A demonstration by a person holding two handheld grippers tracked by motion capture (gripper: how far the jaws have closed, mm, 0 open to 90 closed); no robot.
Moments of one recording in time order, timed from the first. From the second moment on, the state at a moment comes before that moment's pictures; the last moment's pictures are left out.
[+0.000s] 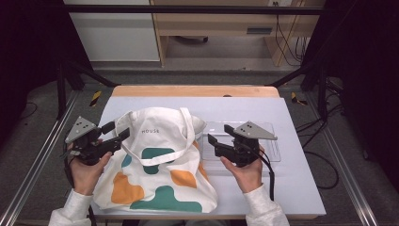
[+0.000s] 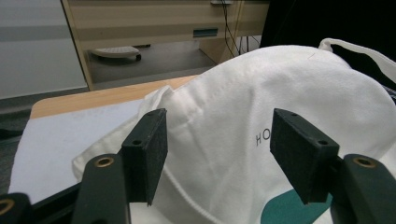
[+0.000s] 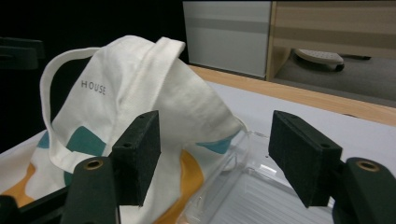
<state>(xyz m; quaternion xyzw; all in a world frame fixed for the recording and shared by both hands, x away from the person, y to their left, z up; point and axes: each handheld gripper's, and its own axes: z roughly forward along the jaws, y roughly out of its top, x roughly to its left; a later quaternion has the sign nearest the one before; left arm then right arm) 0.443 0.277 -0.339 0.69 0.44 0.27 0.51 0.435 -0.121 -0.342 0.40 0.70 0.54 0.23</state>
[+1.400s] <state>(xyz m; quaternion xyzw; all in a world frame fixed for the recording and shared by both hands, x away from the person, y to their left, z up) 0.447 0.250 -0.375 0.74 0.43 0.22 0.46 0.448 -0.050 -0.373 0.36 0.76 0.52 0.17</state>
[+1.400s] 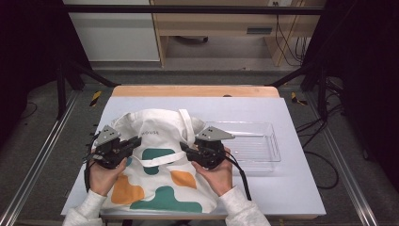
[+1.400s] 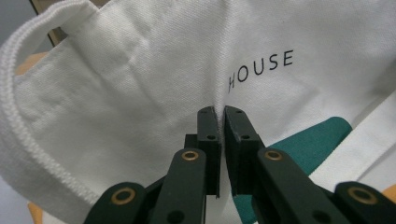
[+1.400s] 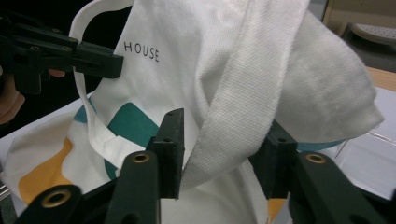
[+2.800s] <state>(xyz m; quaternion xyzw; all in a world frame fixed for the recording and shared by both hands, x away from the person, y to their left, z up) 0.450 0.240 -0.379 0.75 0.43 0.24 0.45 0.434 -0.048 -0.381 0.34 0.78 0.50 0.16</state>
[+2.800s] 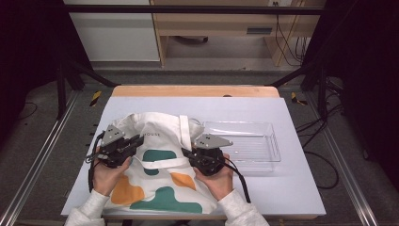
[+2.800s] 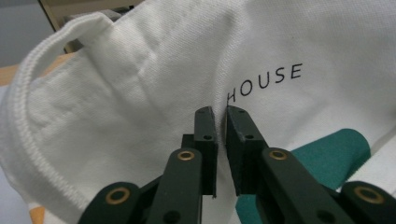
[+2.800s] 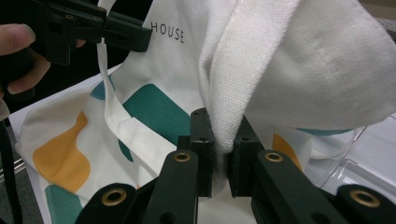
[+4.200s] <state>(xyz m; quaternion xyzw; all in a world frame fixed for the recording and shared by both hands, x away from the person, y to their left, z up) 0.402 0.246 -0.398 0.77 0.39 0.23 0.44 0.463 -0.035 -0.313 0.37 0.71 0.57 0.21</state>
